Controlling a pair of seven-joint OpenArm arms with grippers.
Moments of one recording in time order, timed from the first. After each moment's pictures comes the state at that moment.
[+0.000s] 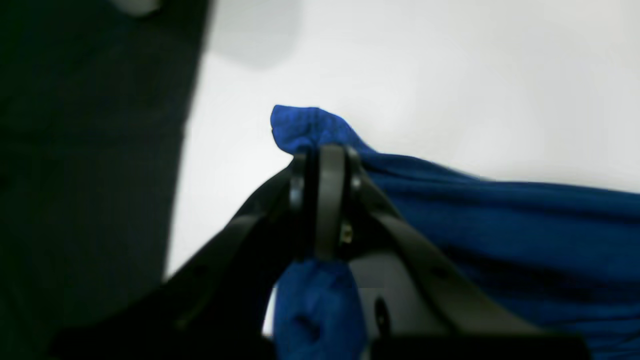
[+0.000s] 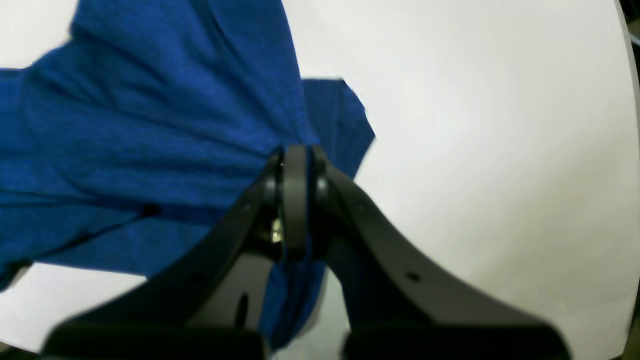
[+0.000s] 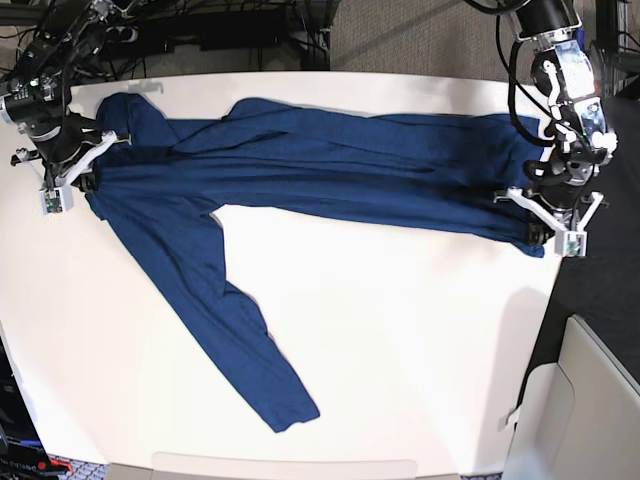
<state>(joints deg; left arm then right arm) 5.9 -14.4 -24.8 99.4 -14.1 -19.6 41.9 -10.1 6.4 39.0 114.8 19.3 39.1 -64.7</state>
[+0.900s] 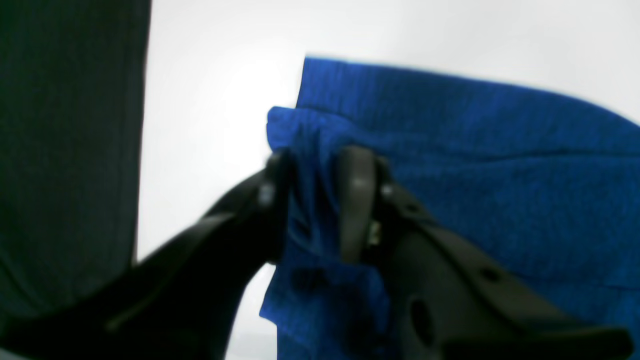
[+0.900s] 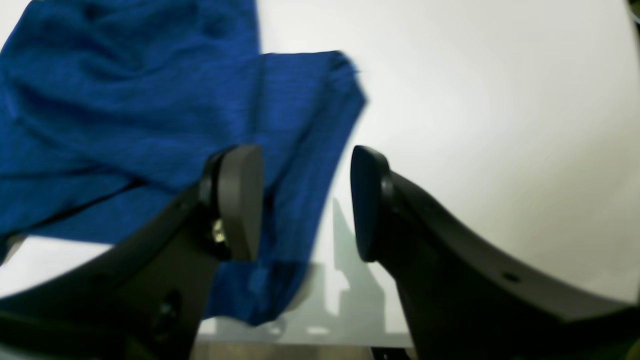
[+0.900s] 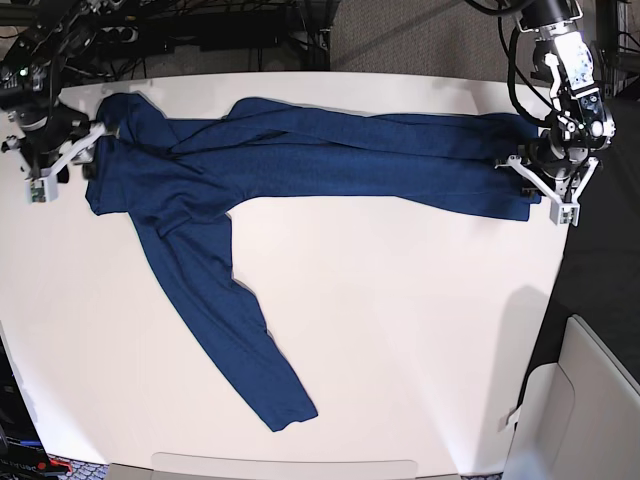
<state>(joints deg) 8.3 -14.7 -25.6 94.3 -14.1 -19.4 52.4 -10.0 6.5 43.0 114.8 20.7 38.8 -66.1</state>
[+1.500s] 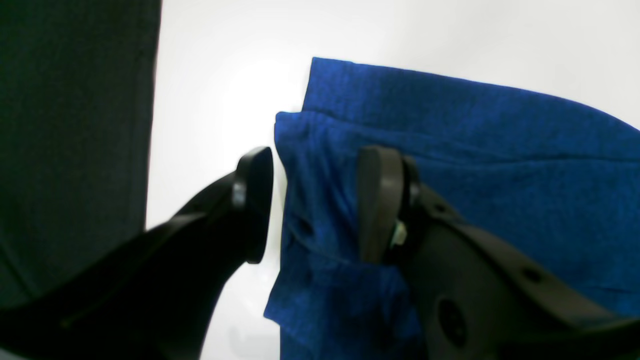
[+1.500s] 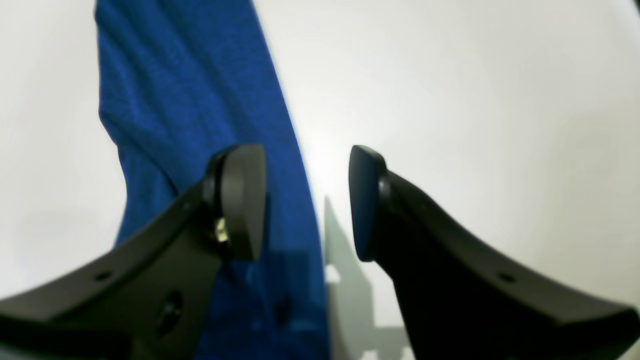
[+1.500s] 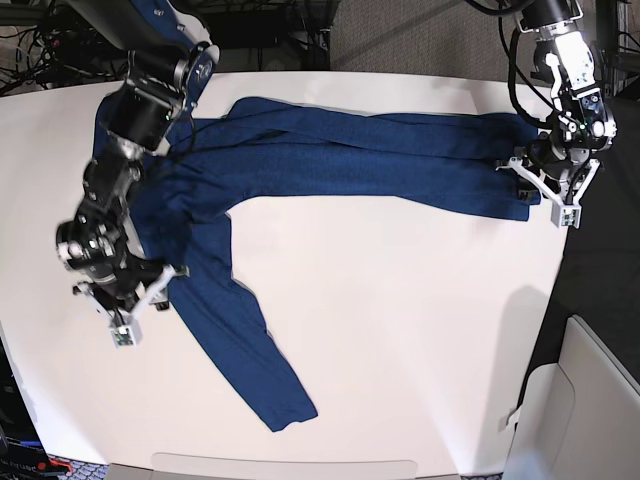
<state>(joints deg) 8.2 -14.7 -25.8 94.9 -14.1 -19.5 52.4 24.6 -1.2 28.3 79.0 -11.4 39.1 -48.2</state>
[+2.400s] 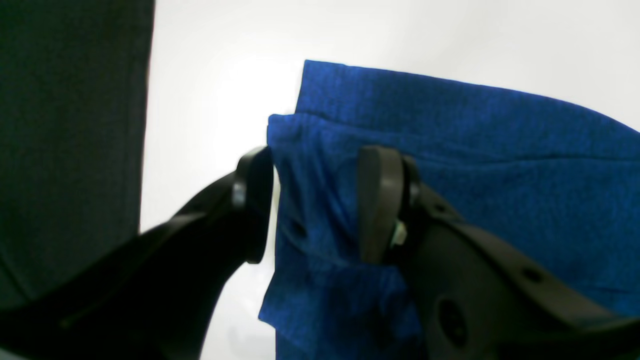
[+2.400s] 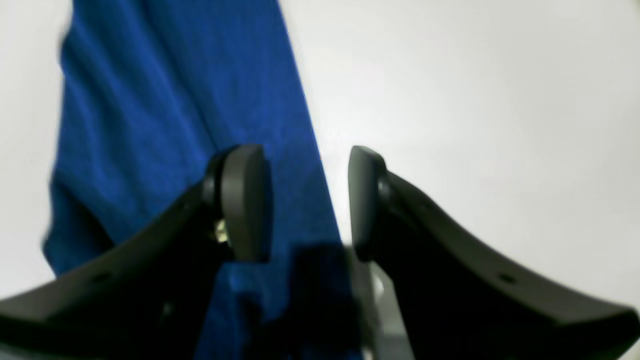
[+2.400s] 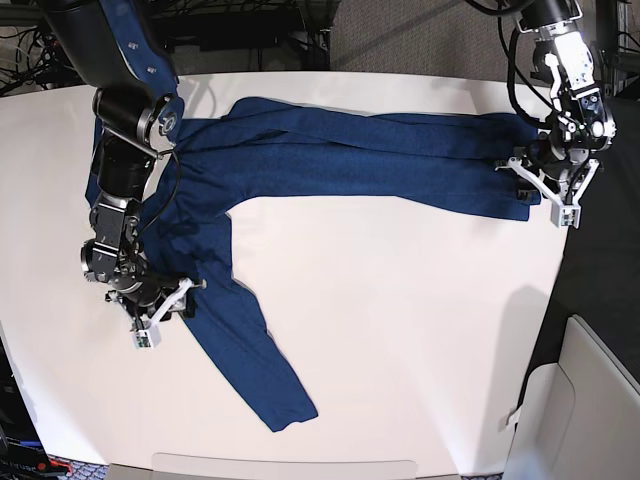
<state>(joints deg) 7.8 -14.5 -25.8 94.9 -14.1 -19.4 52.5 35.1 5.9 28.3 38.1 -19.9 36.6 -18.4</state>
